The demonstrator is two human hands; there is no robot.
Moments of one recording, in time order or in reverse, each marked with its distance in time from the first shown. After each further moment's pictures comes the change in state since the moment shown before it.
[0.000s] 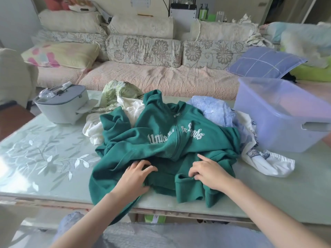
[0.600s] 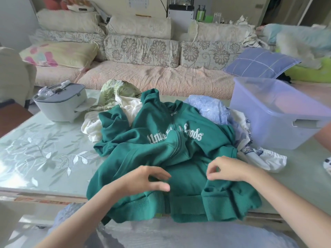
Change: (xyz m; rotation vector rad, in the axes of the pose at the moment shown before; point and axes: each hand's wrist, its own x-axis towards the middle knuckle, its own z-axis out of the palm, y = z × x) left_hand -0.003 0.036 -0.039 -0.656 -0.378 -0.002; right_hand -0.047 0.026 -0.046 0.140 -0.275 0.273
